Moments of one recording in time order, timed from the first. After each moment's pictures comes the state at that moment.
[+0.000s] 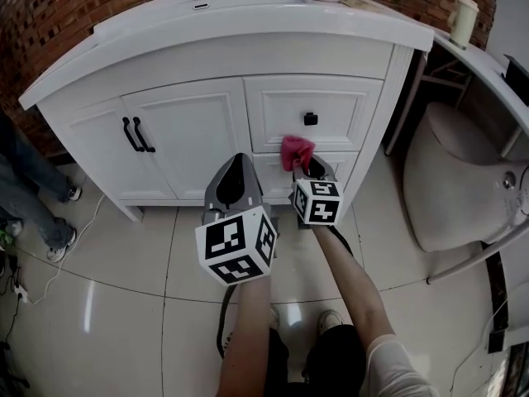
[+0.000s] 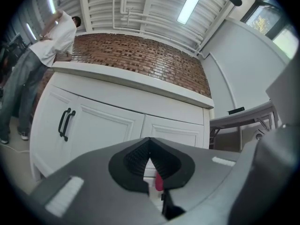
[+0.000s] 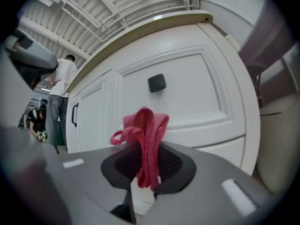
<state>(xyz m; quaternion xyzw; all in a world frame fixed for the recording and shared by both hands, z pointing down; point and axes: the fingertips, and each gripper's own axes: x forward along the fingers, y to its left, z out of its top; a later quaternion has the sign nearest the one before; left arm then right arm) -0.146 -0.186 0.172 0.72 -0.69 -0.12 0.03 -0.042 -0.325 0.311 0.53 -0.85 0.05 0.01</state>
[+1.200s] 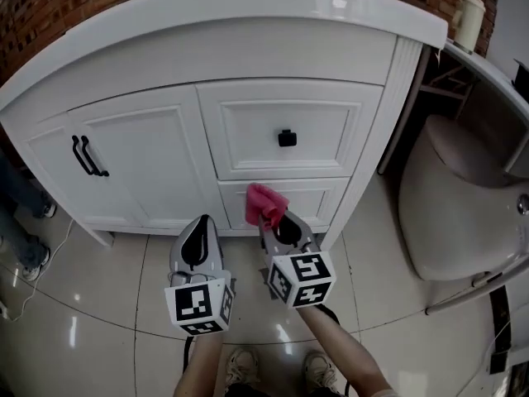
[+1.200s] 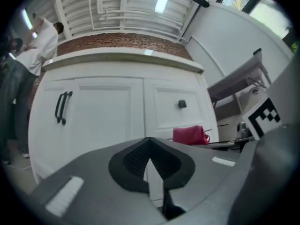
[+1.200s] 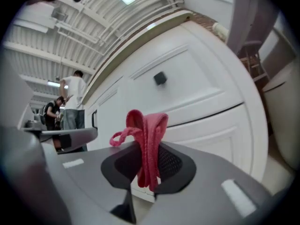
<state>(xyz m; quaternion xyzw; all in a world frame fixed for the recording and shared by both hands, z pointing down) -0.161 -0.225 0.301 0.72 -0.70 -0.03 -0.03 -0.057 -0.277 0.342 0.45 -0.89 0.10 -0.05</state>
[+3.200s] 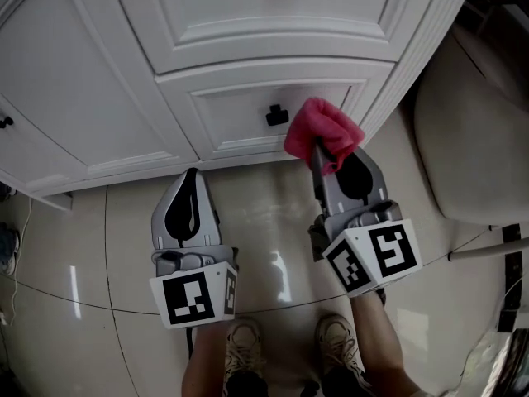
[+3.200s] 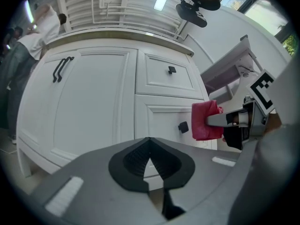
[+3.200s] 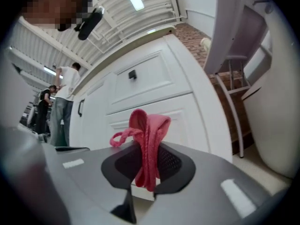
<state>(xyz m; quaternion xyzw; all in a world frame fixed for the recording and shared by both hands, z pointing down) -0.137 -0.260 0.426 0.74 -0.67 -0.02 -0.03 0.033 -0.295 0.404 0.52 -0.85 0.04 -0.07</state>
